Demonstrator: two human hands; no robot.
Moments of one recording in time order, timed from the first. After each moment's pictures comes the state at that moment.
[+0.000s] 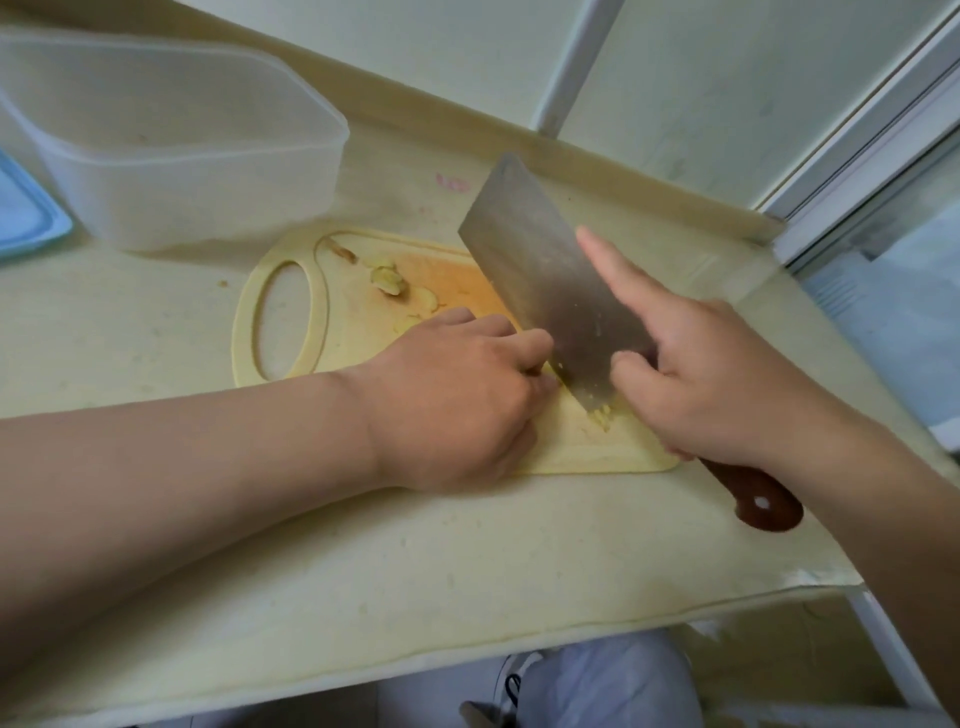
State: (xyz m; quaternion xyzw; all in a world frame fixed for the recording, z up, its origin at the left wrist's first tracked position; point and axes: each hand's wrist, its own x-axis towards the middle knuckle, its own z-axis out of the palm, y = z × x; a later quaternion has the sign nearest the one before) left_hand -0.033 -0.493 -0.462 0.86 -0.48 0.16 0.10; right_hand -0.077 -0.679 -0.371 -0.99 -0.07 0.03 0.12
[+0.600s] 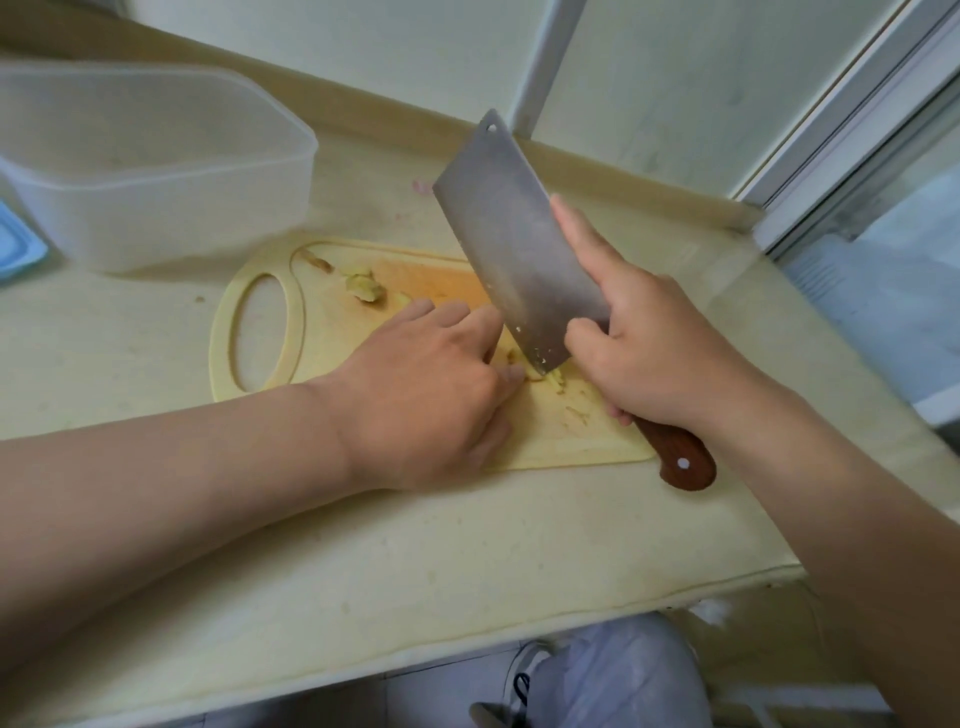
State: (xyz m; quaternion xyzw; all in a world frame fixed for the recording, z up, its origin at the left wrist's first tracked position) left_hand -0.036 -0.492 -0.459 0.88 -0.44 0.18 0.06; right_hand -0.061 -0.674 -0.383 -0.98 -0.05 -0.01 0.21
